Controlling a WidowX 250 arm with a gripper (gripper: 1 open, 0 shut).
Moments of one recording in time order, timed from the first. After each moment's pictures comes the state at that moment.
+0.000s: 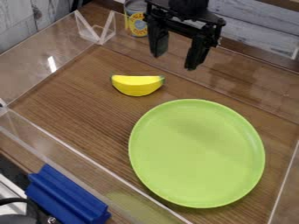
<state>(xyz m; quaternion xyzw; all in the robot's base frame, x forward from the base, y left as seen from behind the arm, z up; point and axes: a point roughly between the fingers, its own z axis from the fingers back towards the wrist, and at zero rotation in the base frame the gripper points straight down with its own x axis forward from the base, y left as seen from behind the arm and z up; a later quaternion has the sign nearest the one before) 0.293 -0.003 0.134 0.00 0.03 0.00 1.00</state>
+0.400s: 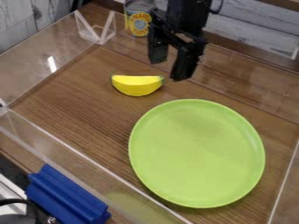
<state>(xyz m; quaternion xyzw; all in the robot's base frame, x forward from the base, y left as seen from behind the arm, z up) 0.296 0.017 0.109 0.00 0.08 -0.19 0.98</state>
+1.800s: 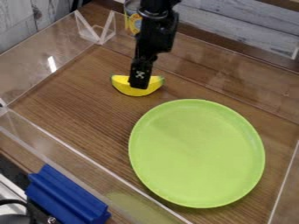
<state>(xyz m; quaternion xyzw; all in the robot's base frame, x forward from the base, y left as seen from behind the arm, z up) 0.299 0.070 0.065 0.02 0.08 -0.49 0.87</state>
